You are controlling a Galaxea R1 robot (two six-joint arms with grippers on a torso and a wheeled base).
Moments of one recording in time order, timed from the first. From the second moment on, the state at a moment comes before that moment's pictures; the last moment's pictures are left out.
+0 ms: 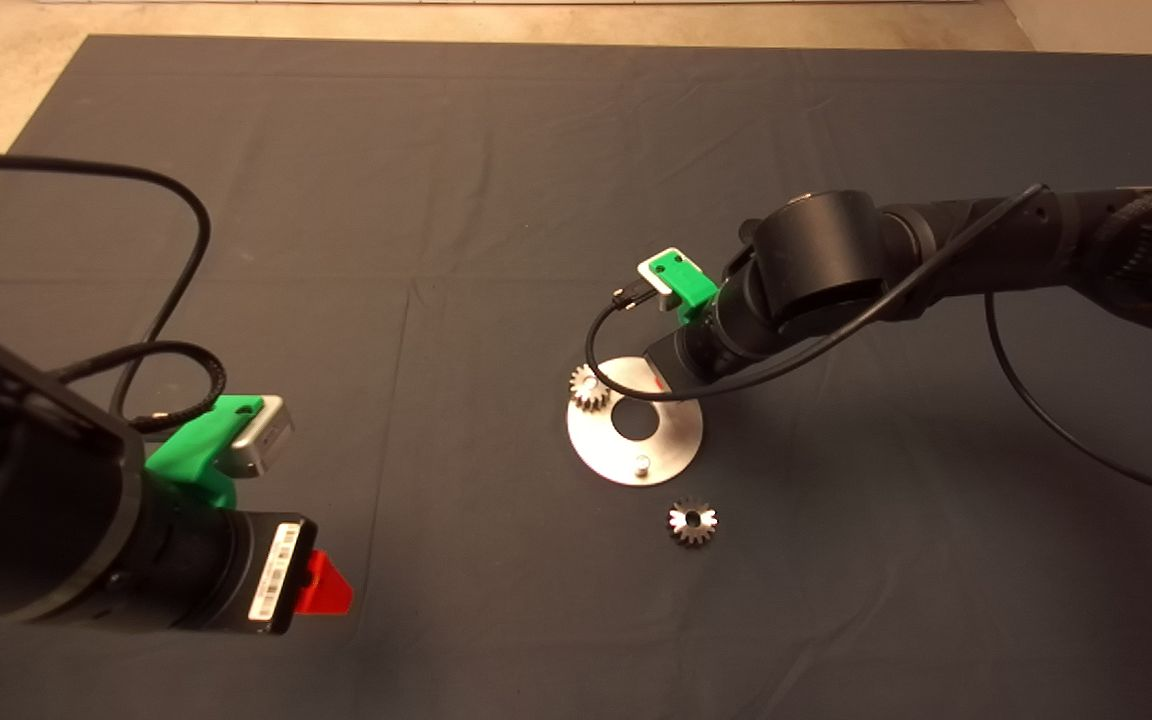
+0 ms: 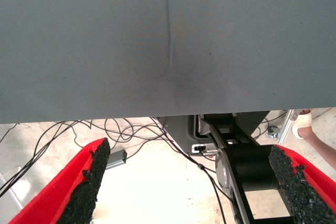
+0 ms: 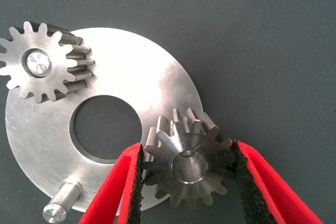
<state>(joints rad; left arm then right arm) -0.63 2.19 -0.34 0.04 1.49 -1.82 0.32 2.70 -1.02 -0.60 -1.53 1.18</state>
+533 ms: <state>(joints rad) -0.63 2.19 -0.34 0.04 1.49 -1.82 0.32 2.69 -1.02 -0.60 -1.53 1.18</state>
